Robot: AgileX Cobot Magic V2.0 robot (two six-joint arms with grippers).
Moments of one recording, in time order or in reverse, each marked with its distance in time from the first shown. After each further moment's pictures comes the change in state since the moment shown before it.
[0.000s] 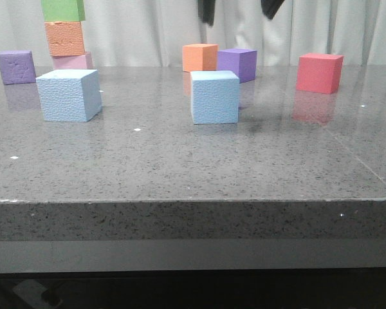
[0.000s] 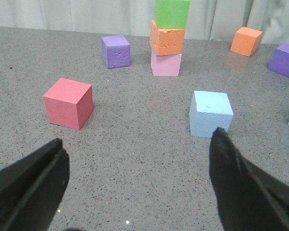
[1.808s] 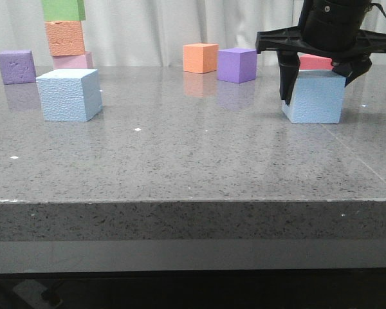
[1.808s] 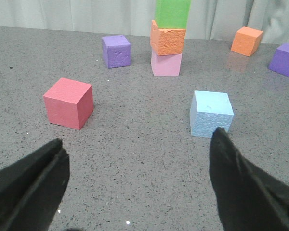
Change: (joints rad) left arm 0.000 0.000 0.000 0.000 0.000 0.000; right arm -0.262 0.039 0.390 -0.057 -0.416 0.188
